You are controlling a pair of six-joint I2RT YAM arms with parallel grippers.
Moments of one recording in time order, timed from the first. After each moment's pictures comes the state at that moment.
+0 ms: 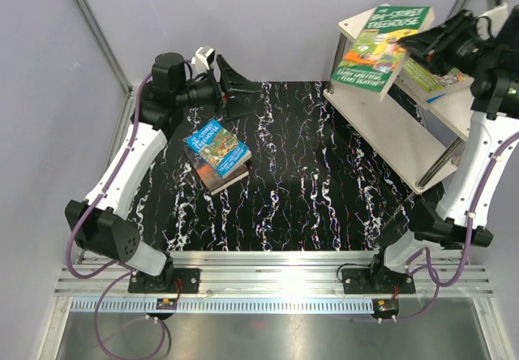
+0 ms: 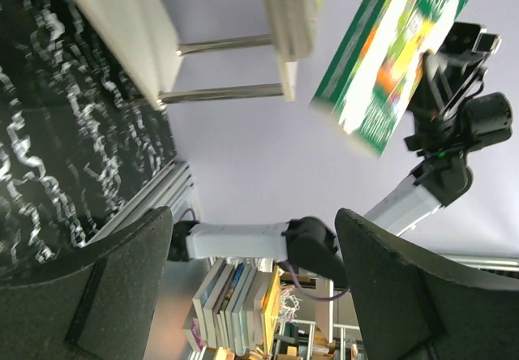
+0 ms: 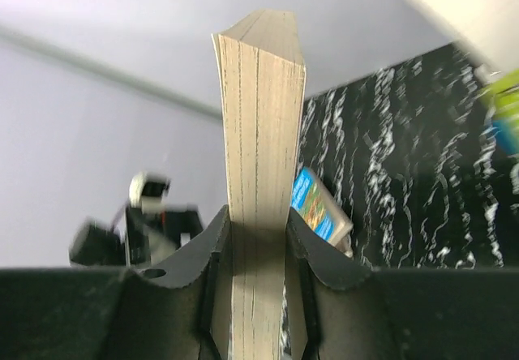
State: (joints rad) left arm -0.32 1.52 1.61 -0.28 0.87 -1.22; right arm -0.23 1.61 2.43 -1.05 -0.72 0.72
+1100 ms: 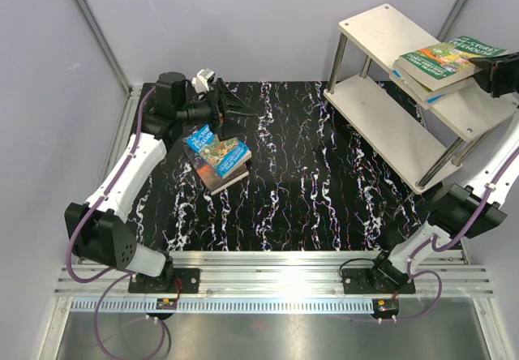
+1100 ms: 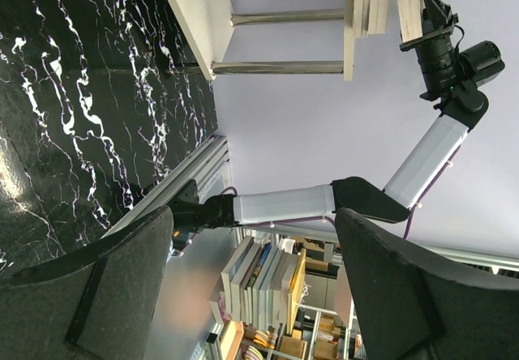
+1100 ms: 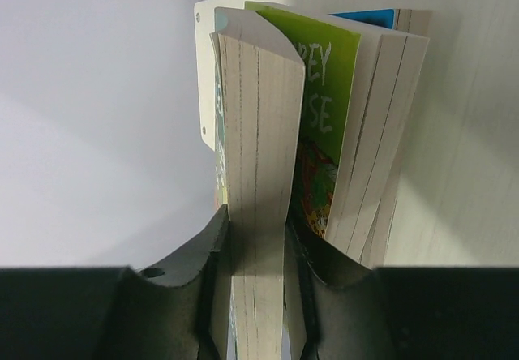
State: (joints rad) left arm -0.28 1.45 1.37 -0.32 0.91 -1.09; right arm -0.71 1.80 2.36 -1.07 -0.67 0.96
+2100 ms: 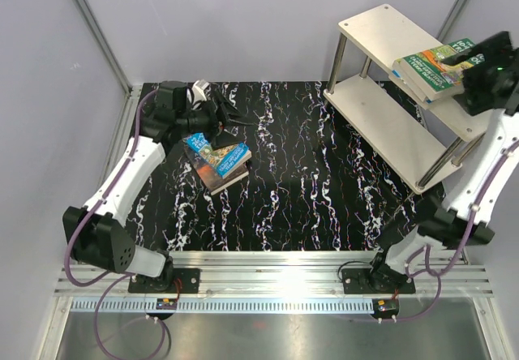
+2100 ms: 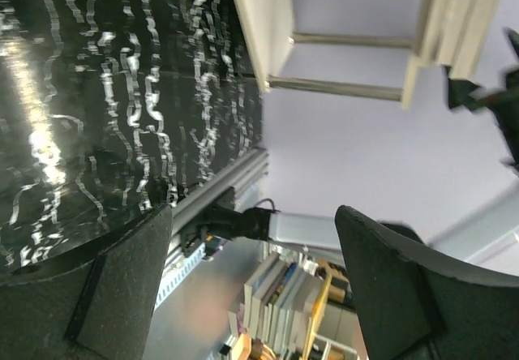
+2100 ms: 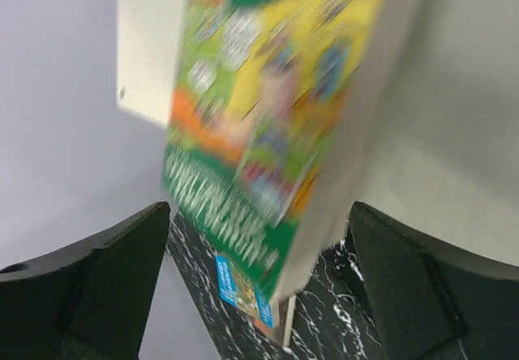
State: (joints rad) left arm -0.27 1.43 1.33 -0.46 0.77 -0.99; right arm -0.54 1.70 2.43 -1.32 -0.32 0.78
